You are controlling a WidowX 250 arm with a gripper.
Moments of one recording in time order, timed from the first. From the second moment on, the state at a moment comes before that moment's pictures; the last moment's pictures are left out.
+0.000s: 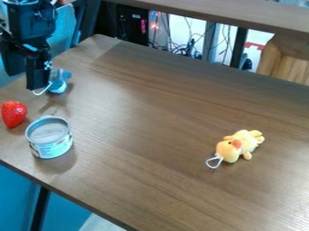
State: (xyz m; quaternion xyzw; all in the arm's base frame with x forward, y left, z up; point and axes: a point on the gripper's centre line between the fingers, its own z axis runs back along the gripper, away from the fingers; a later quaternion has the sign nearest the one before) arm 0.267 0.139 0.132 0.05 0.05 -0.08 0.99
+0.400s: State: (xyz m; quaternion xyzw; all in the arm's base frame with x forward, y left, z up) arm 0.267 0.140 0.114 0.05 0.05 -0.07 0.99
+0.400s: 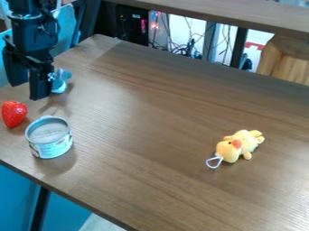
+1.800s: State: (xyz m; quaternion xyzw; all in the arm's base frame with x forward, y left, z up) arm 0.262 0.133 0.049 0.10 0.05 -0.03 0.99
